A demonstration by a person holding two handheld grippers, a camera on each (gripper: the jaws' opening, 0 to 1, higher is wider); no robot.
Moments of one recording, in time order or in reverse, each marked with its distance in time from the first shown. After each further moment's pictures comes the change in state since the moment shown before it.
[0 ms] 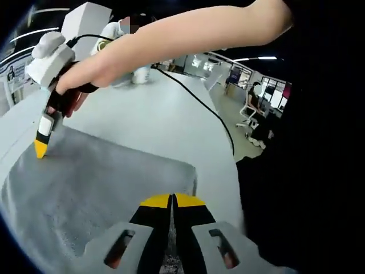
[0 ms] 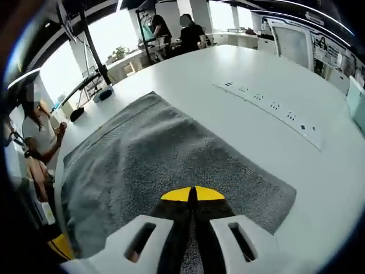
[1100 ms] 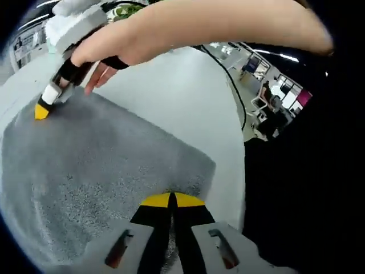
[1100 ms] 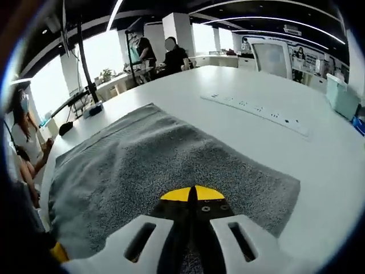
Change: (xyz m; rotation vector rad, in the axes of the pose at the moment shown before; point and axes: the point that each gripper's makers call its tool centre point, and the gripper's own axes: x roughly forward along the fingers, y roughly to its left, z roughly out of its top) left arm -0.001 -0.005 -0.050 -0.263 0.245 0.028; right arm -0.007 0.005 -0.009 0.065 -0.250 -0.157
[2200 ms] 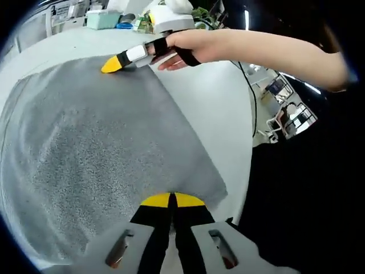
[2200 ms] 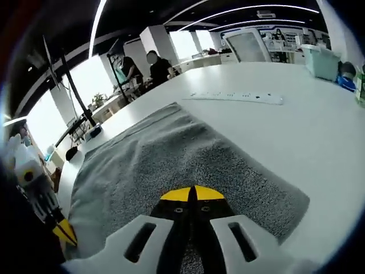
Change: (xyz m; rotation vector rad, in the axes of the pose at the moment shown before) left arm -0.032 0.021 -0.030 -0.154 -0.033 0.098; right arm -0.037 -0.021 -0.023 0.238 -0.048 0.003
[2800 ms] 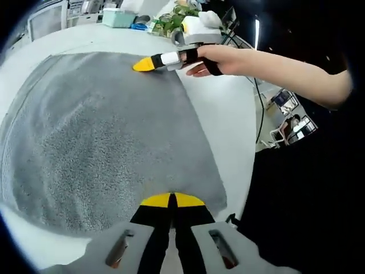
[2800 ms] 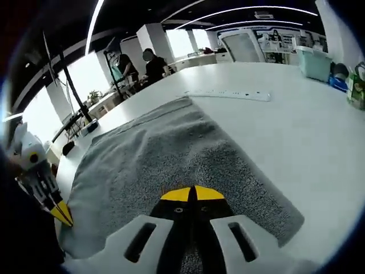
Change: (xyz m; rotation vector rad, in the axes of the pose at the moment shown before) left arm -0.012 0.011 -0.009 -0.076 -0.036 0.018; right arm -0.023 -0.007 -0.015 -0.027 0.005 -0.047
